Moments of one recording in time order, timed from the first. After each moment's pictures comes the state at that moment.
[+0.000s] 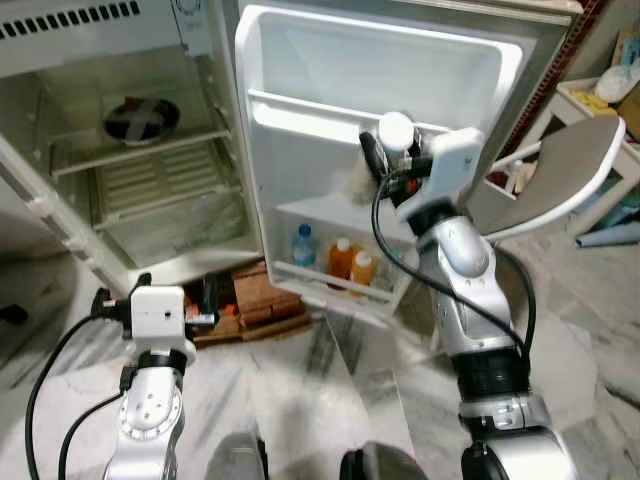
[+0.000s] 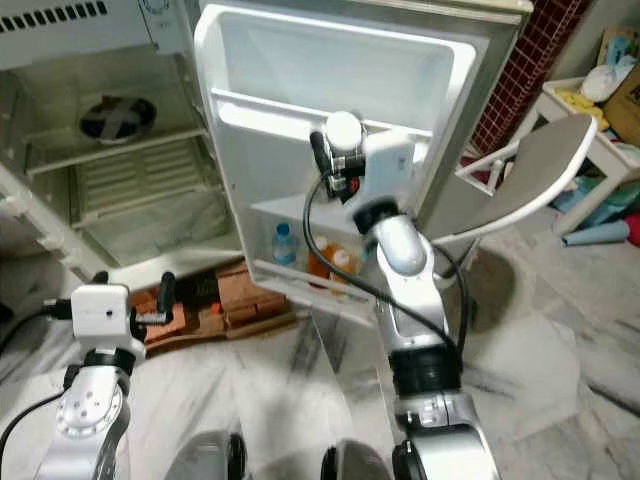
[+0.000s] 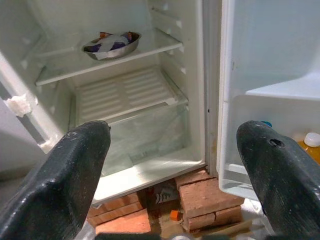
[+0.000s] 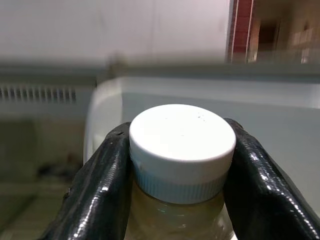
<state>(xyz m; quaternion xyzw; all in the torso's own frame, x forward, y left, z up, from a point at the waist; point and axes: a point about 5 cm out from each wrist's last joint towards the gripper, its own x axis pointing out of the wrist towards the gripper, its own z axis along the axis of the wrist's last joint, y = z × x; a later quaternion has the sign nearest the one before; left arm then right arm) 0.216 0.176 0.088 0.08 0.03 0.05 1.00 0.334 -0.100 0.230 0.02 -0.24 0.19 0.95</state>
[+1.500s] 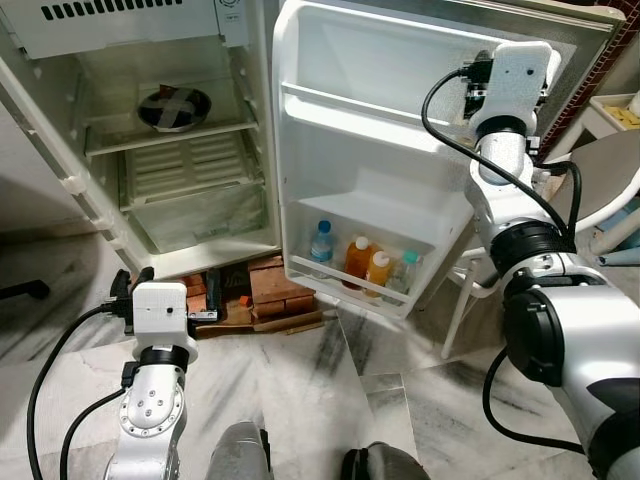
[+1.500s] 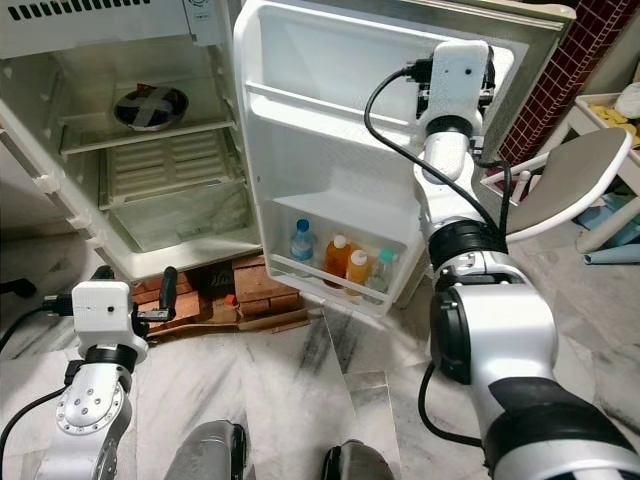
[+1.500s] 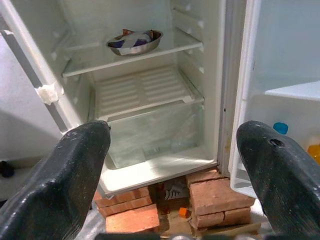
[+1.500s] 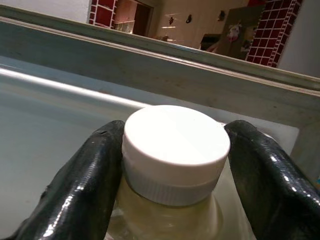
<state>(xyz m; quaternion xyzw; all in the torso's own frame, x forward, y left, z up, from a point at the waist) 0.217 0.172 0.093 0.08 0.02 0.05 1.00 0.410 -0.184 0.247 -0.10 -0.17 -0.14 0.97</state>
